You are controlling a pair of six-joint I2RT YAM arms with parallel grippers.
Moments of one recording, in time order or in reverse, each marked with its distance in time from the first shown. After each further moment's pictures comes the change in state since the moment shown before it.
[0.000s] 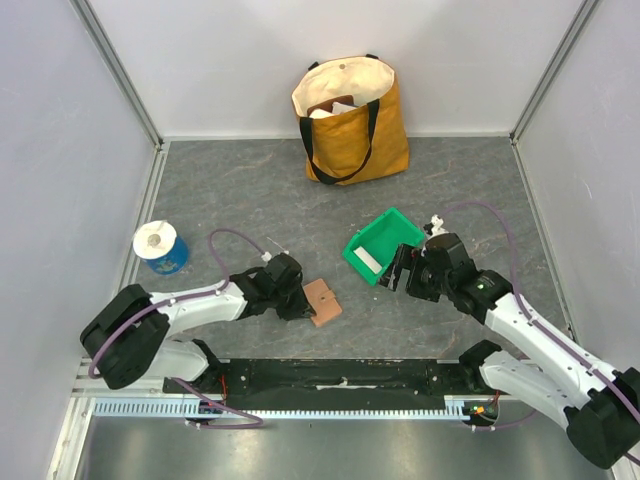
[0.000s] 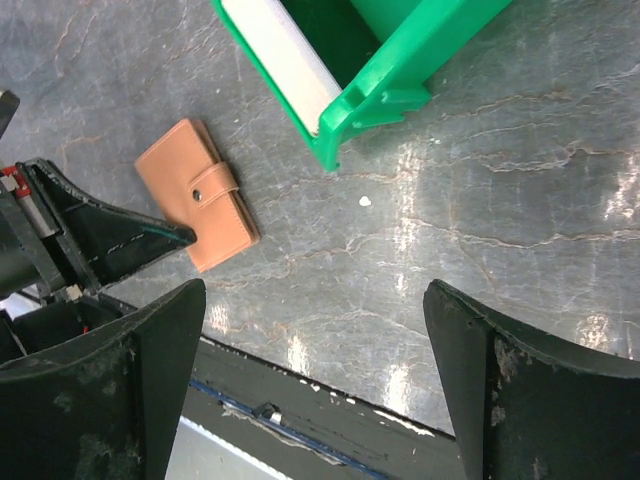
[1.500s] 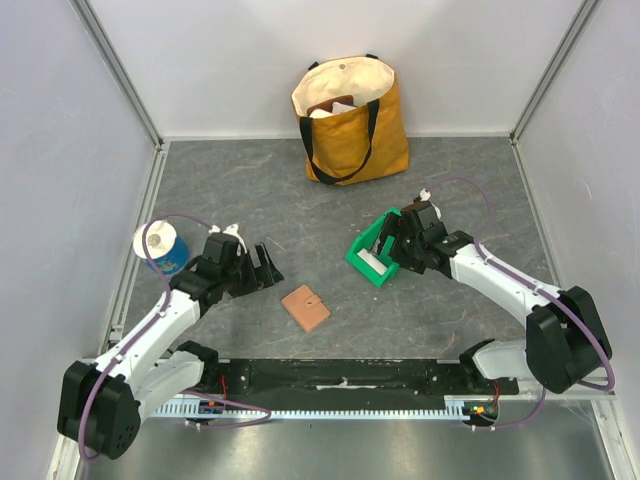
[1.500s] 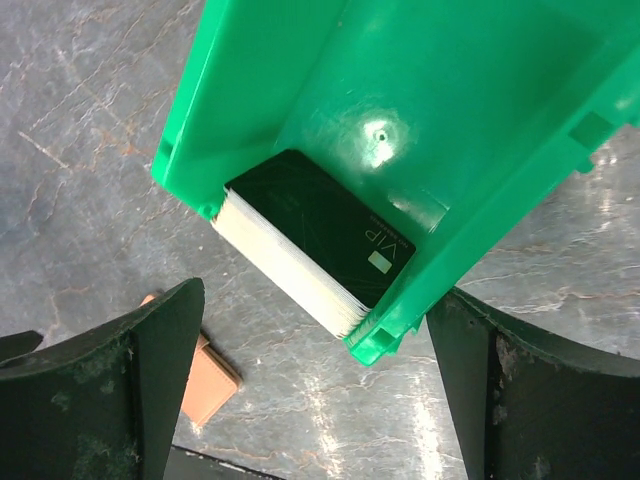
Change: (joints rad) left arm 0.438 -0.382 0.031 -0.253 0.024 0.441; right arm -0.072 0.437 0.208 0.129 0.116 0.051
